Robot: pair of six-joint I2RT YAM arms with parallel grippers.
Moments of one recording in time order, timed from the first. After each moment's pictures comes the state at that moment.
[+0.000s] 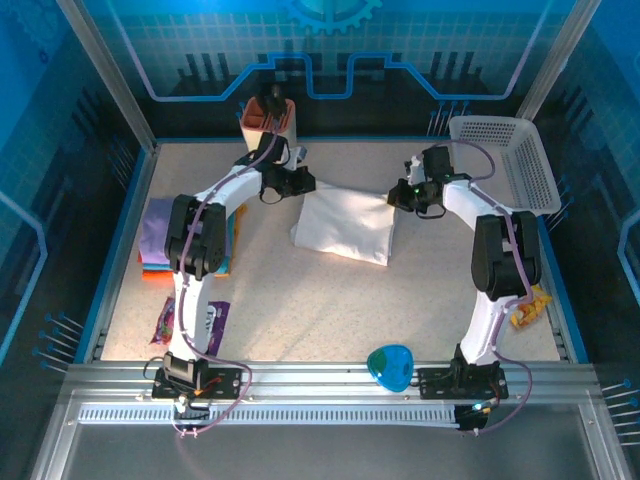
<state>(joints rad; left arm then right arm) -0.23 2.26 1.80 -0.44 0.56 -0.40 0.10 1.94 1.40 -0.46 -0.48 0.36</state>
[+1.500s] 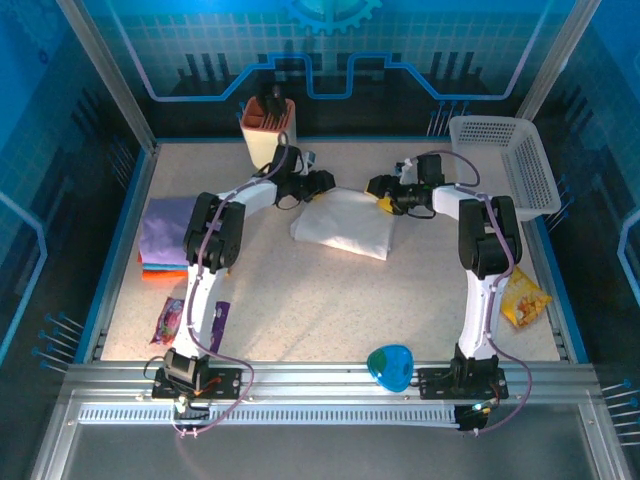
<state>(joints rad) -0.28 2.41 1.78 -0.11 0.58 -0.69 0.08 2.17 1.42 -0.11 -0.79 0.59</state>
